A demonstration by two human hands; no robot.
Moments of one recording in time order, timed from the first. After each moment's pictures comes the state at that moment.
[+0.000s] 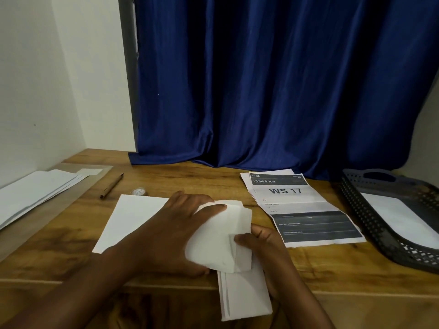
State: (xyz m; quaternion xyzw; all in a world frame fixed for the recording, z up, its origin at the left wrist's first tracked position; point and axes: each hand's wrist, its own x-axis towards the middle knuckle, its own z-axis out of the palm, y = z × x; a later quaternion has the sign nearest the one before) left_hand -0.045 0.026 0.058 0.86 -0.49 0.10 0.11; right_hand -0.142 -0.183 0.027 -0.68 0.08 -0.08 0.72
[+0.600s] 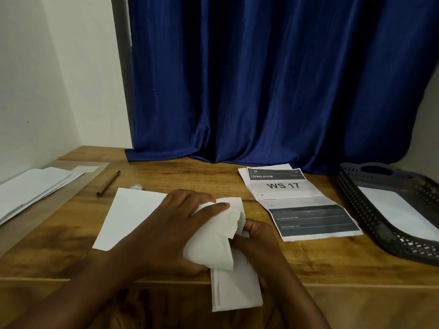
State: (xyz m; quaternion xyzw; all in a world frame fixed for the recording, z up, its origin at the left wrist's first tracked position) left_hand -0.054 0.028 0.058 0.85 -0.51 0.13 0.07; right_hand -0.138 -0.173 0.024 -0.75 0.06 -0.12 0.65
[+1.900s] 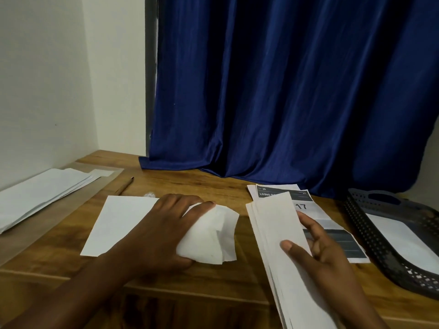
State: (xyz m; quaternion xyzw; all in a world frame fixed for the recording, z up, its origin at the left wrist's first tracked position) left_hand -0.030 0.056 0.049 0.88 -0.43 0.18 0.09; right_hand -0.186 -0.235 0.063 -0.79 0.03 -0.20 0.57
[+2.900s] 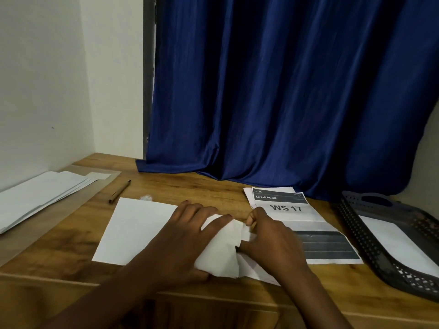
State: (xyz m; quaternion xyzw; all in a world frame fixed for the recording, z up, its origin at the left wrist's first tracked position) left_hand -0.053 0.022 0.047 0.86 -0.47 0.22 0.07; right_hand -0.117 -0.195 0.069 -0.97 0.11 -0.15 0.15
